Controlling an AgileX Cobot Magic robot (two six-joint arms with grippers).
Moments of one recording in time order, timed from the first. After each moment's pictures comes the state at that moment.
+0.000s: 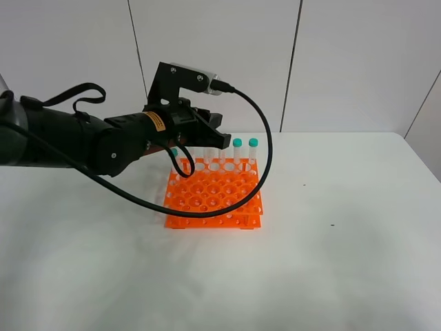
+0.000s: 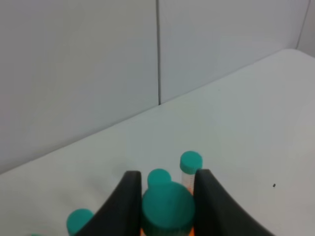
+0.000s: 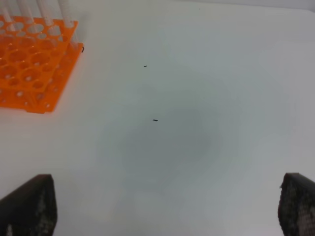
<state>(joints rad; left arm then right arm) -0.62 1.75 -0.97 0.04 -0.50 0.00 0.05 0.00 -0.49 0.07 1.03 -0.03</state>
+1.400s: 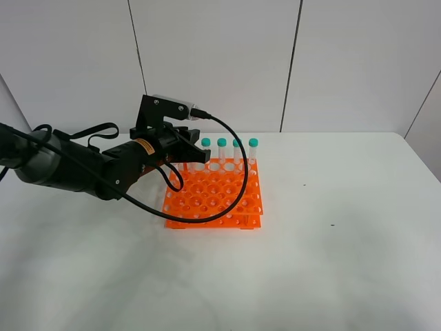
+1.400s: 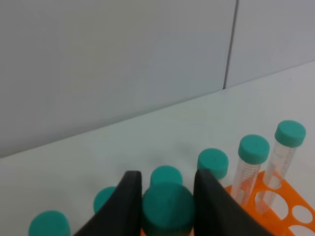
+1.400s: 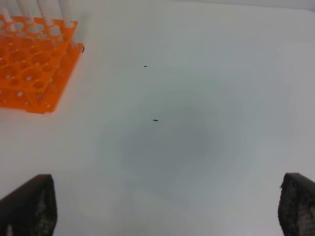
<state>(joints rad) -0.54 1.89 -0.90 -0.04 -0.76 0.06 0.05 0.00 -0.49 0.07 1.03 -0.03</state>
